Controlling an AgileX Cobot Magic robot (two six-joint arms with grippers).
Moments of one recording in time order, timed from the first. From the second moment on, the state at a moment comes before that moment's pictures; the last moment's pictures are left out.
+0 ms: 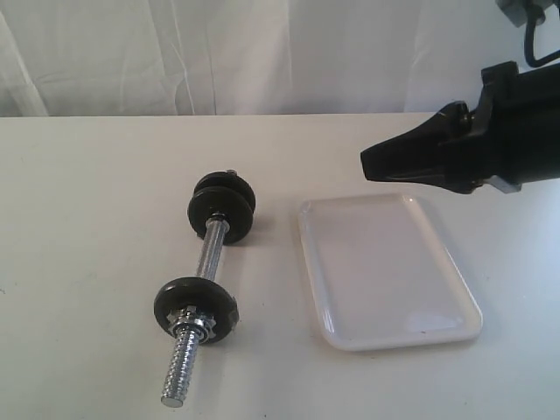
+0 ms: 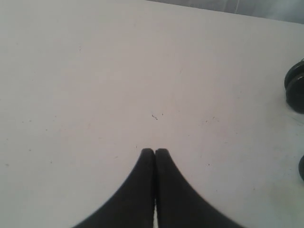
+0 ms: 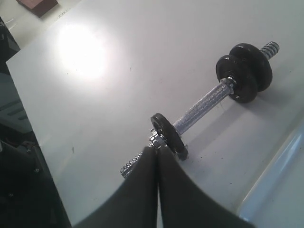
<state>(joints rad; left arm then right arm) -0.04 0.01 -0.42 0.11 0.93 -0.23 0.12 1.14 -0.91 1.10 1.03 -1.04</state>
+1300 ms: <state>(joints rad) 0.00 0.00 0.02 -0.10 0.40 -0.21 0.12 1.13 -0.91 1.09 1.03 -1.05</state>
